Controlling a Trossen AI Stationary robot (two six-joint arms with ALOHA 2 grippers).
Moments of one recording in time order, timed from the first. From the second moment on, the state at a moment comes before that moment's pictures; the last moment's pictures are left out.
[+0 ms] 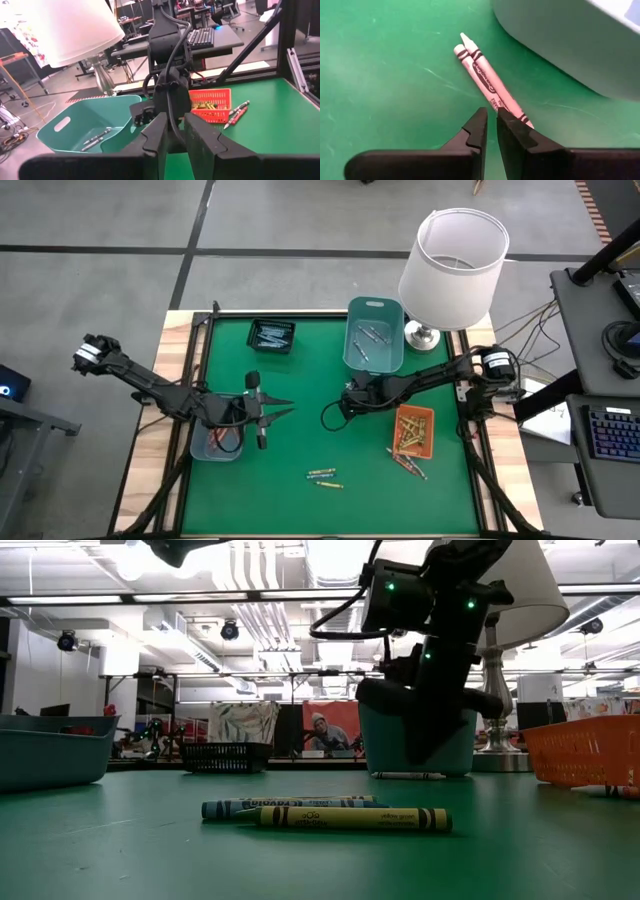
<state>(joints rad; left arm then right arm) -0.43 1.09 0.63 0.35 -0.62 0.15 0.05 1.81 1.09 -0.62 0.39 1.10</state>
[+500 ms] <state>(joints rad) -0.43 1.11 0.63 0.36 -0.62 0.13 0.05 1.82 1.09 -0.61 0.48 1.12</state>
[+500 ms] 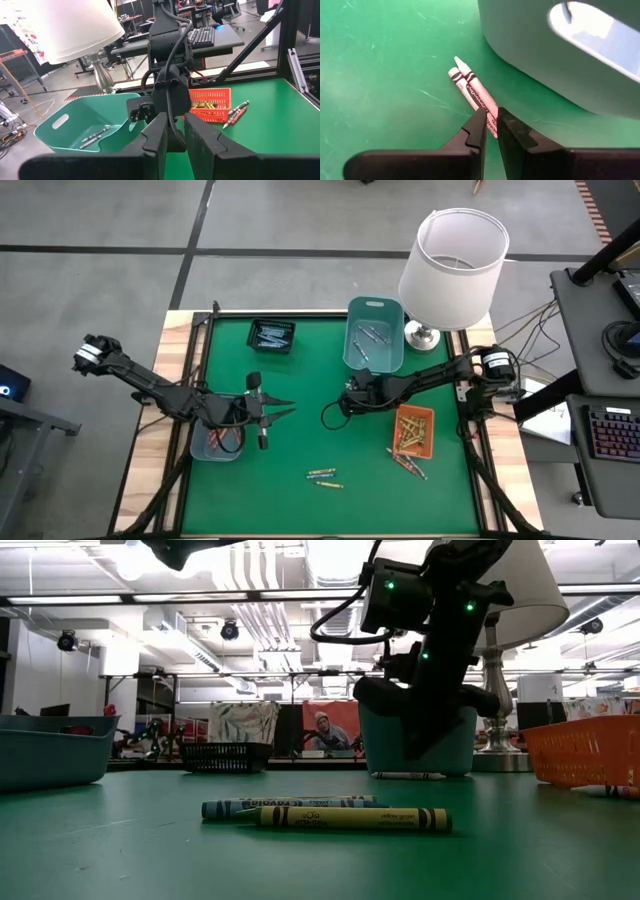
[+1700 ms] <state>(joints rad) -0.43 1.11 0.63 0.36 -0.62 0.13 0.06 1.82 1.04 -0.56 0.50 1.13</state>
